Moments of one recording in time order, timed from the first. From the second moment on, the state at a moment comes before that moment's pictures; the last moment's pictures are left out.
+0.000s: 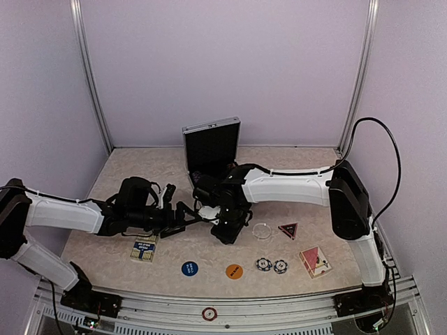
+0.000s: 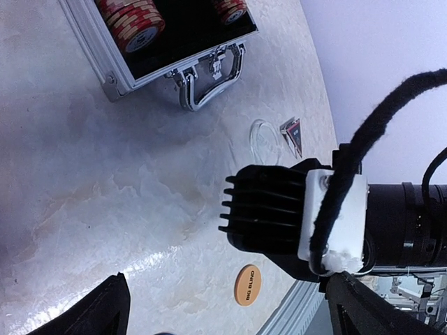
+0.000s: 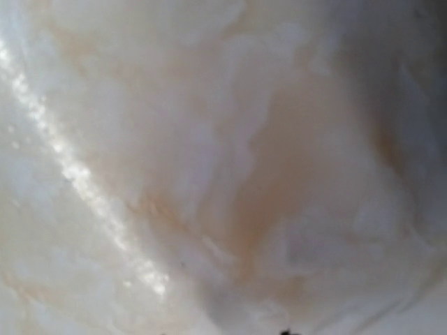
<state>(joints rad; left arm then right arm) -0.68 1.40 0.57 0.24 0.44 -0.84 1.08 2.25 1.88 -1.05 0.07 -0.03</state>
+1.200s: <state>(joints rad) -0.59 1.14 0.58 -0.05 0.32 -0.78 1.53 2.02 1.45 -0.64 0.17 -0.11</state>
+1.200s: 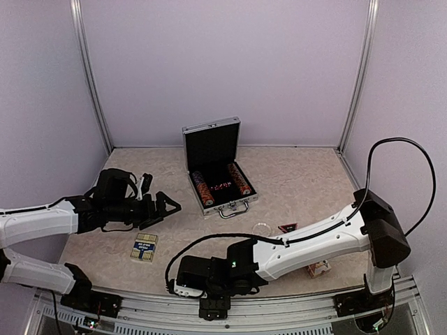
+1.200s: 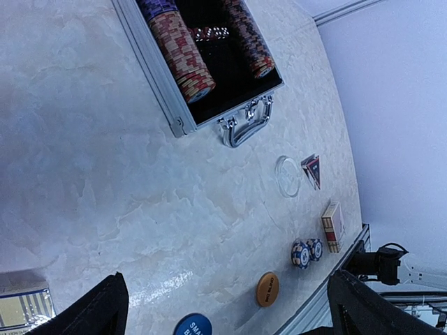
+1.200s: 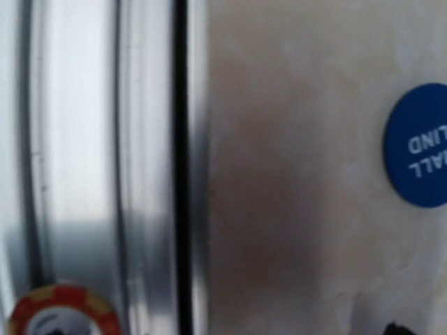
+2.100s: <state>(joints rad) -0.58 1.13 0.57 -0.06 0.31 -0.78 1.46 2.04 1.44 -0.65 0.35 -0.09</state>
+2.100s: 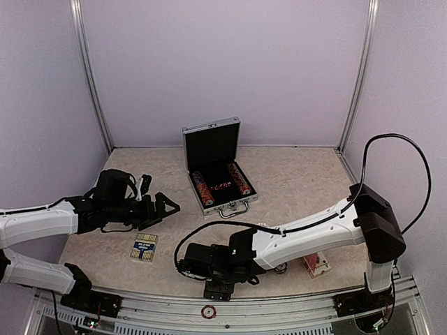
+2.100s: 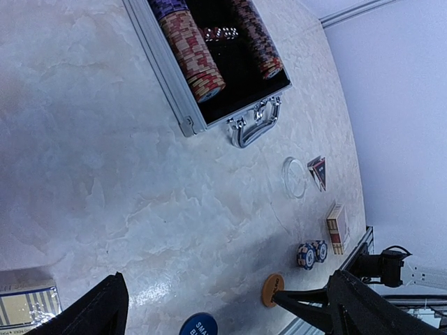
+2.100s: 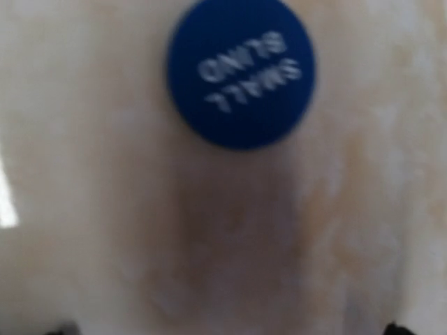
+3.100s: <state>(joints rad) -0.62 1.13 0.56 -0.08 0.29 -0.78 1.54 2.02 1.41 -0.61 0.07 -0.20</state>
